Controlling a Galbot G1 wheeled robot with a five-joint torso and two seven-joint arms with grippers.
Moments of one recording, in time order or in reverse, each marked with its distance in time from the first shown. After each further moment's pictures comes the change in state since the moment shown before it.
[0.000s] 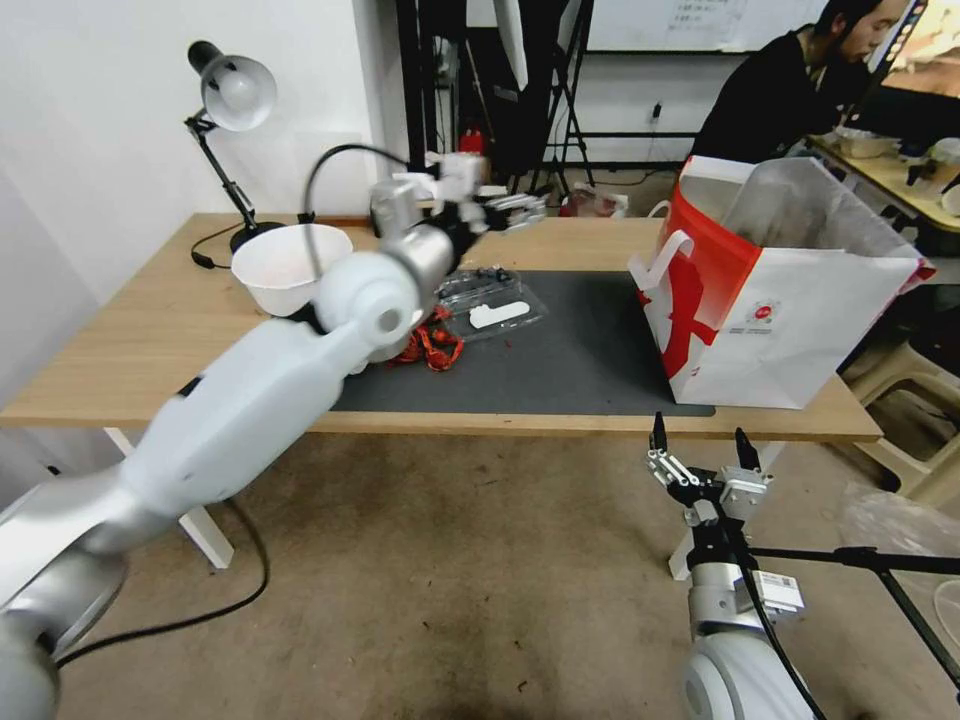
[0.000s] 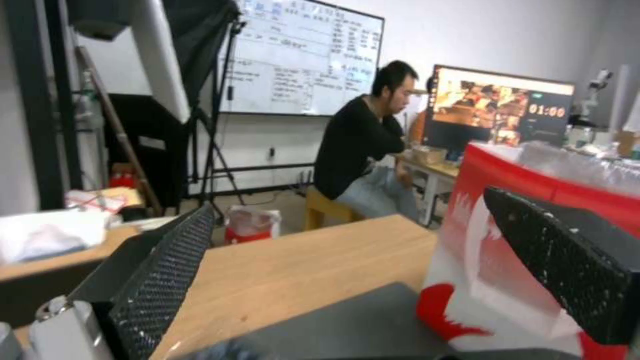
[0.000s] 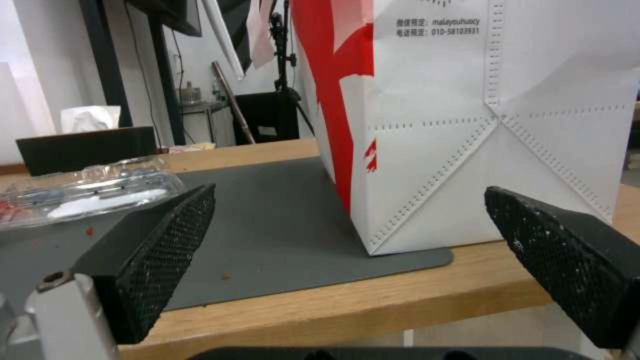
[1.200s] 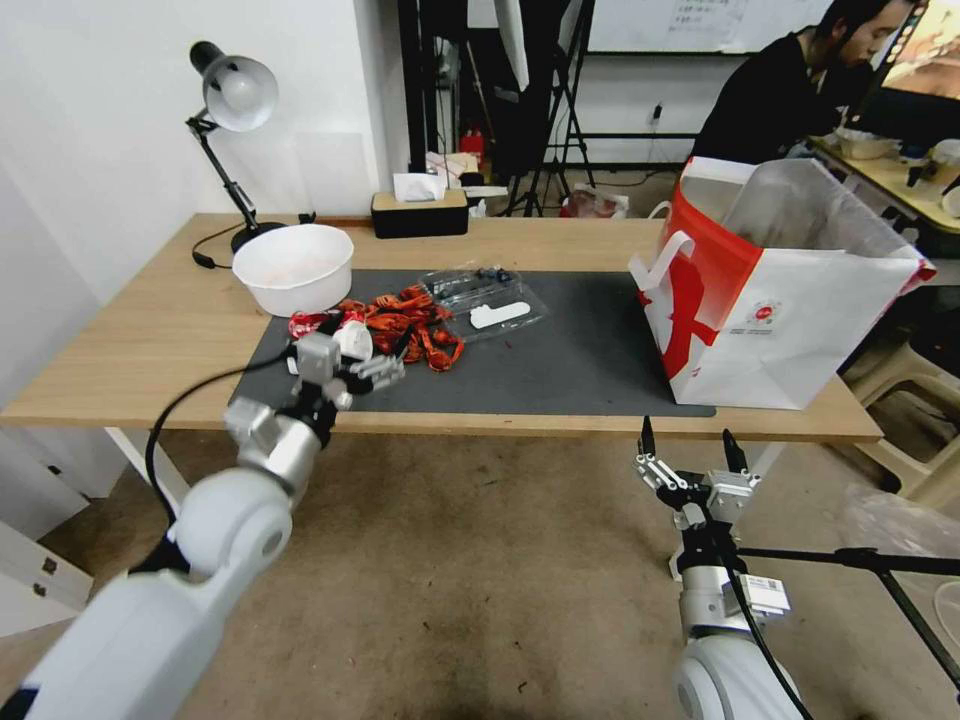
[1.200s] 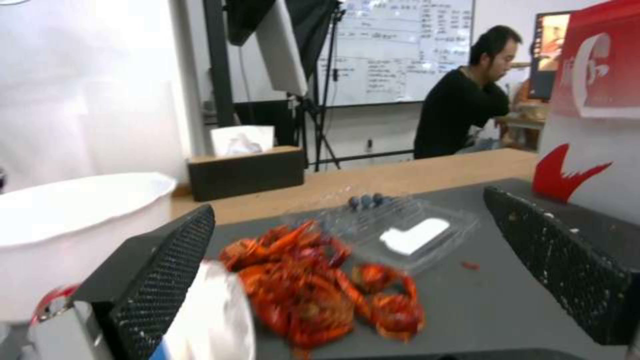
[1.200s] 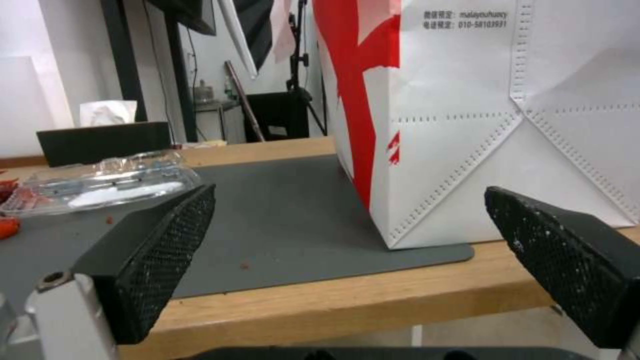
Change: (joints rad) left arm 0.926 0.000 -0.539 -0.236 0.550 -0.240 0.194; right arm 0.000 -0.005 -0.019 -0.020 -0.019 0.022 -0.012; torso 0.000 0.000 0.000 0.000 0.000
